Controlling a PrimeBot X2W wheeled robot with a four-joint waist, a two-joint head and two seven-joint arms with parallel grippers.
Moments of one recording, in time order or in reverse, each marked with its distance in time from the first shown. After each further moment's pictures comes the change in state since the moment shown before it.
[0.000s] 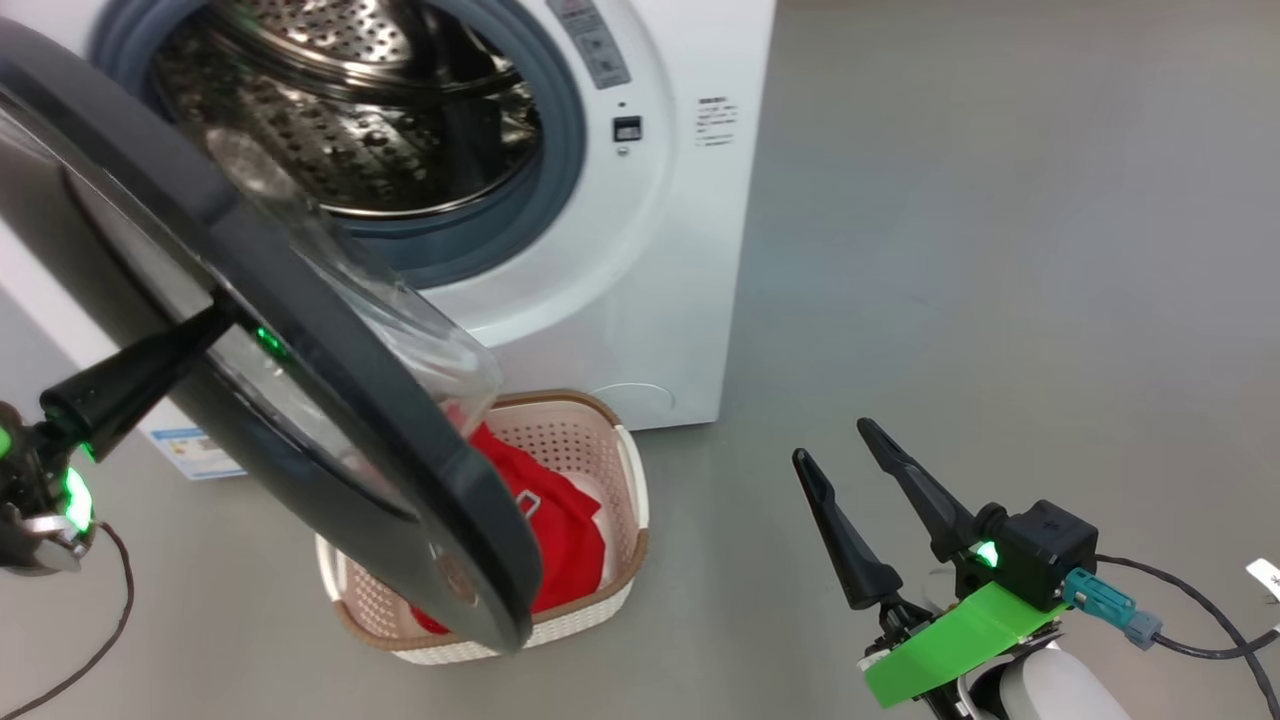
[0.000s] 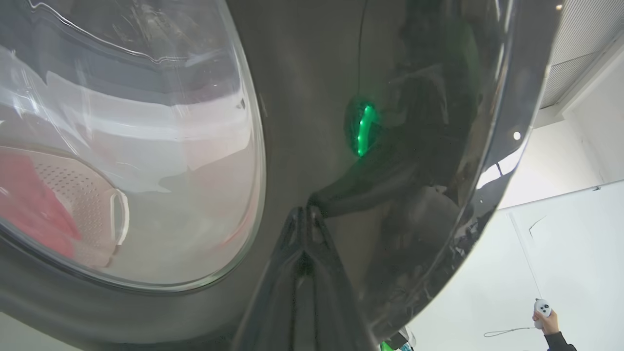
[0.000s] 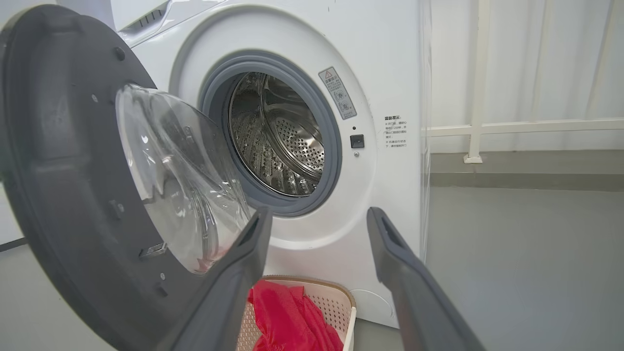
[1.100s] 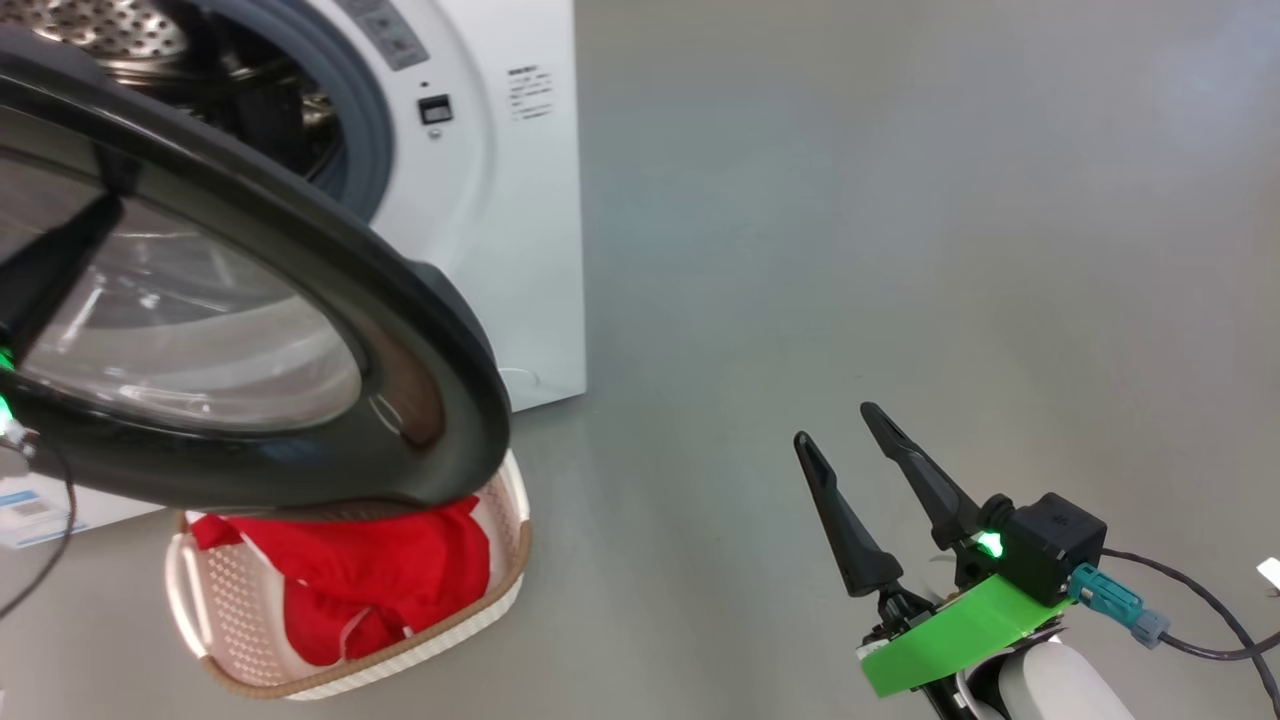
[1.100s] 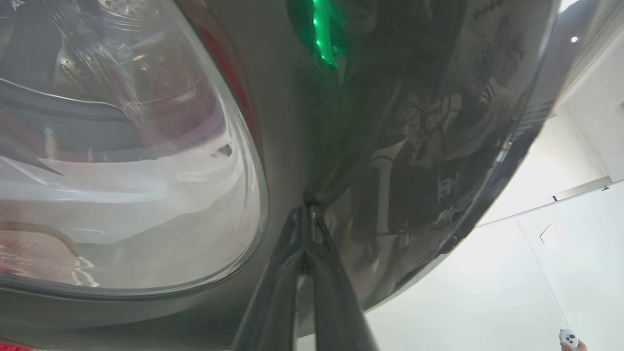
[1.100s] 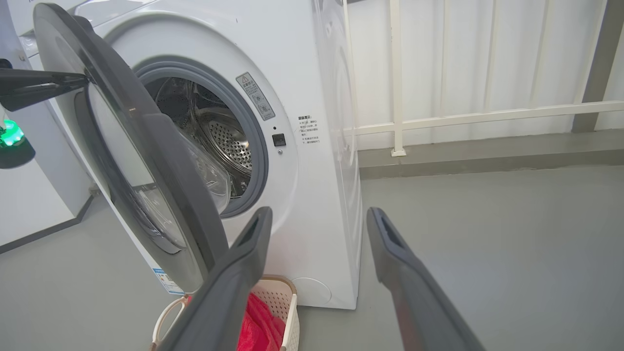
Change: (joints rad) left arm -0.136 -0.025 0.036 0.121 0.130 -0.052 -0.161; right arm 0.000 0.023 -0.025 -0.031 -0.019 0.000 0.000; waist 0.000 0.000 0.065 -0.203
